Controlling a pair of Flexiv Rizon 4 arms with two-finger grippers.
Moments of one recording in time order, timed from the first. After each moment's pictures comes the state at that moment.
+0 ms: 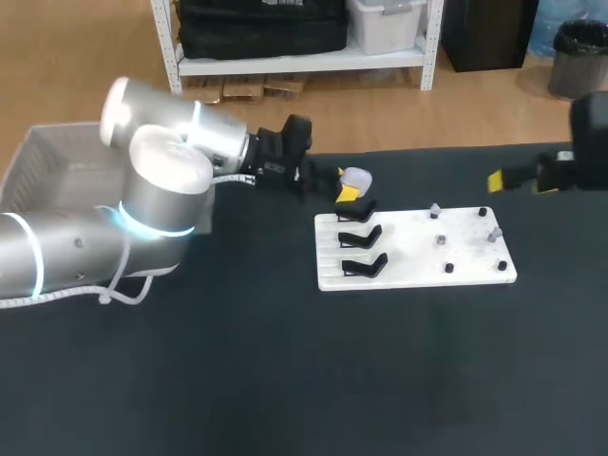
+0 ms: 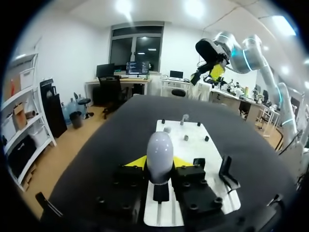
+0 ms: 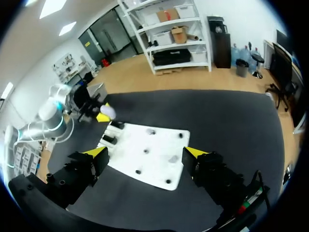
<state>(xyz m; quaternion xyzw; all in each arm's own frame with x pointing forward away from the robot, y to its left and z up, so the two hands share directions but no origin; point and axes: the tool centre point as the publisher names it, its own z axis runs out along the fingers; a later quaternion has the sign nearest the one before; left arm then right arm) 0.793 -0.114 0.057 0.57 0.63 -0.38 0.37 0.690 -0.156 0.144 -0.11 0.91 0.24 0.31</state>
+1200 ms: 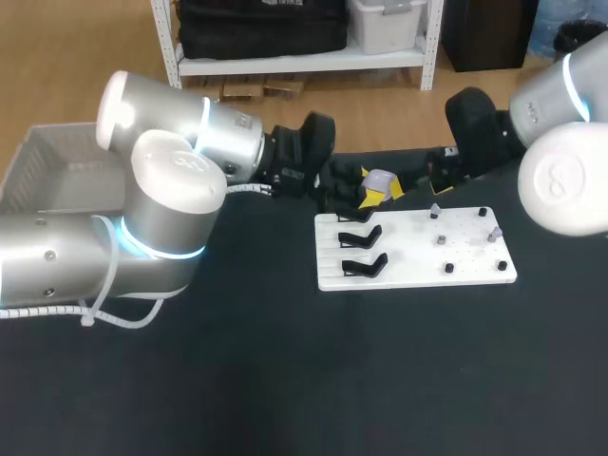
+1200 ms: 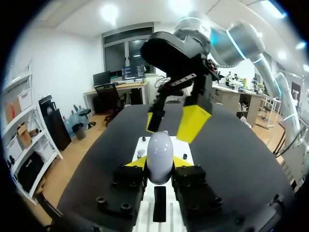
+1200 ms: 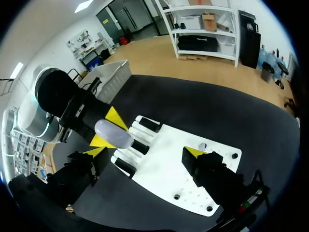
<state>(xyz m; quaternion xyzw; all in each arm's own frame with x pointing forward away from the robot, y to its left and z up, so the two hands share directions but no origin) 0.727 -0.144 0.105 0.60 0.61 -0.35 0.40 0.717 -0.035 0.122 -0.21 0.91 0.27 0.24</state>
